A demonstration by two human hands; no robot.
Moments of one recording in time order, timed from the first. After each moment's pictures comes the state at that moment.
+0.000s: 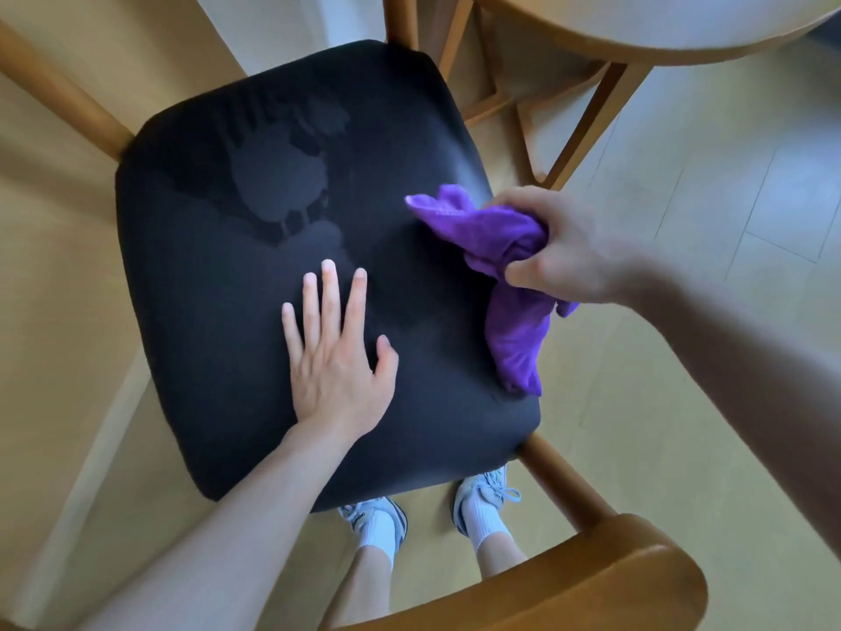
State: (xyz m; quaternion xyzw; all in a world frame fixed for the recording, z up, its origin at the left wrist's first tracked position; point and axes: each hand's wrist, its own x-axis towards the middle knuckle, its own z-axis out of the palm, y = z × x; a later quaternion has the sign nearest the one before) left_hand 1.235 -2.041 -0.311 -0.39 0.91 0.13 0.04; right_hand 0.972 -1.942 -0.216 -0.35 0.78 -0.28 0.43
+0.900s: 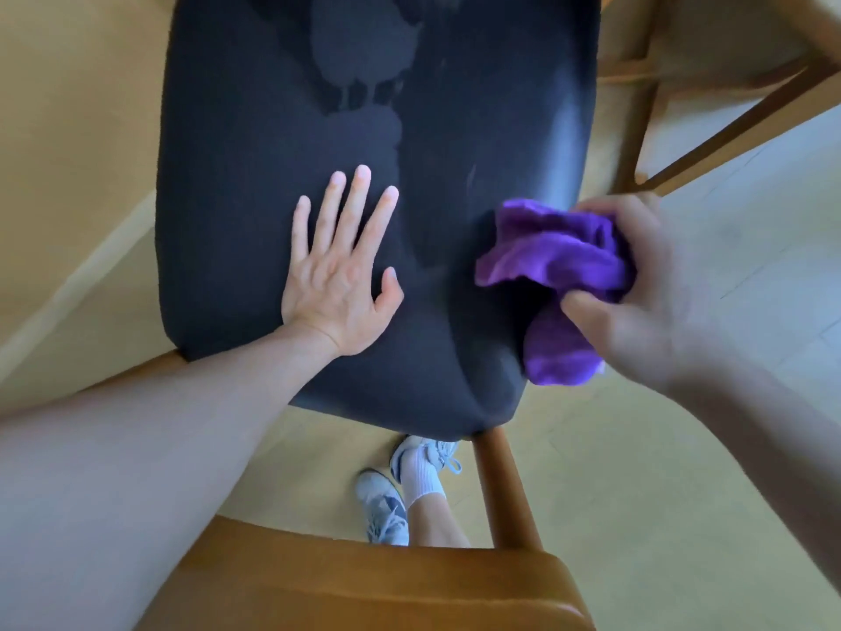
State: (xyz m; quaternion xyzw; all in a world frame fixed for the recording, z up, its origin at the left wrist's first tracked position) left_hand 1.233 -2.027 -0.325 -0.43 0.90 0.06 0.07; right_hand 0.970 -1.904 -0.242 -0.49 0.75 -0.31 0.33
